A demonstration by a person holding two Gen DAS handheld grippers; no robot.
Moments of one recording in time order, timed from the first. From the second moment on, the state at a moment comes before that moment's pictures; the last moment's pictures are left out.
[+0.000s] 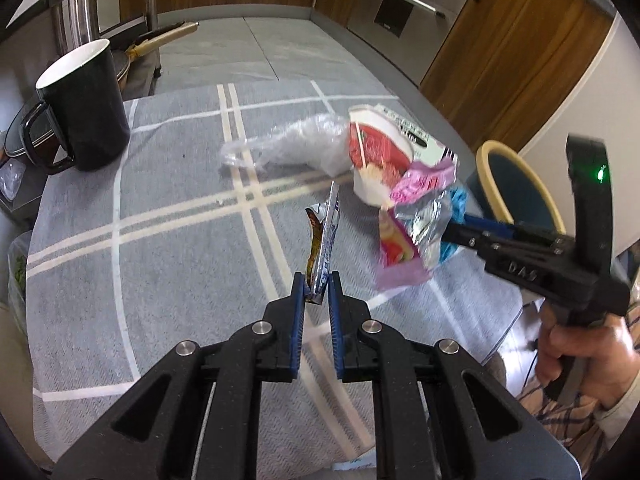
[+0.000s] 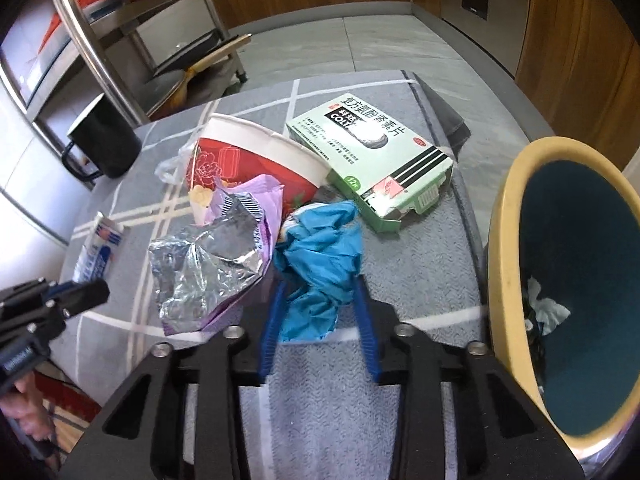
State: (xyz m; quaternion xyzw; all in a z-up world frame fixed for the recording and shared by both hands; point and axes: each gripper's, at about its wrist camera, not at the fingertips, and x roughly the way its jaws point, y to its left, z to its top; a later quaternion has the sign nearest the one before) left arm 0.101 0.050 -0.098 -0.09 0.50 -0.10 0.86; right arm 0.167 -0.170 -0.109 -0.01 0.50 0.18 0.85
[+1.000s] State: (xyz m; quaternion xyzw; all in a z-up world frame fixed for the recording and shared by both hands) left arm 0.112 -0.009 -0.035 -0.08 0.43 -0.15 0.89; right arm 0.128 -0.241 -0.038 0.07 0.43 0.19 0.88
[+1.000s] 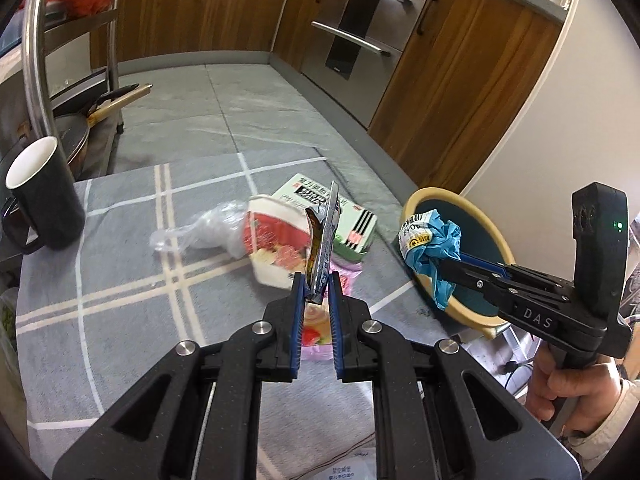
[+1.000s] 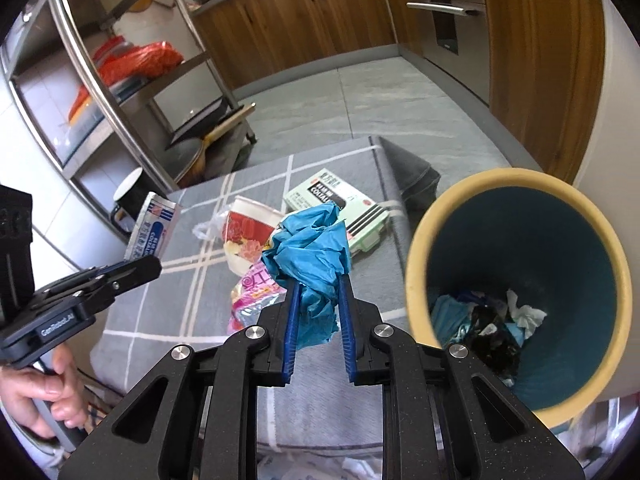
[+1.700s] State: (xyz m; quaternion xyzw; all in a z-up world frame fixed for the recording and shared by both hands) left arm 0.128 -0.115 -0.022 -0.06 0.42 -0.25 0.87; right arm 0.108 -0.335 -0.023 0.12 0.40 0.13 0.90
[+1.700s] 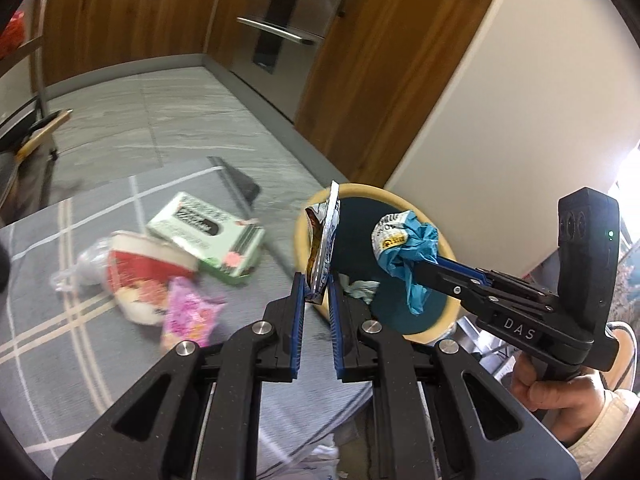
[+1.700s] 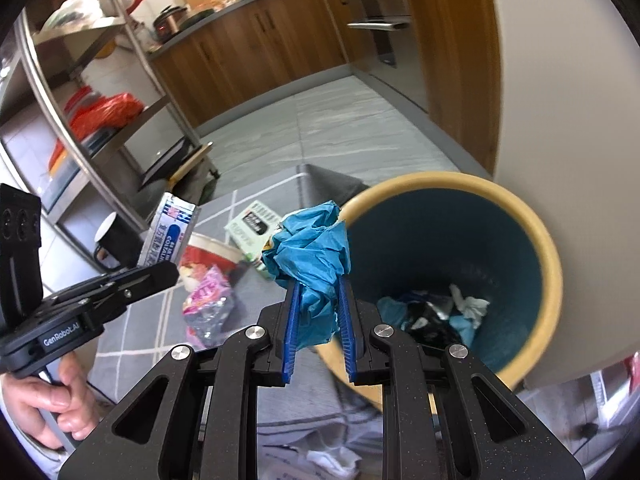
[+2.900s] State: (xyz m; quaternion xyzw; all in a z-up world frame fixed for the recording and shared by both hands) left arm 0.163 -0.214 -0.078 -0.04 0.50 -0.30 0.81; right arm 0.105 -0.391 -0.066 0.13 0.46 0.05 0.88
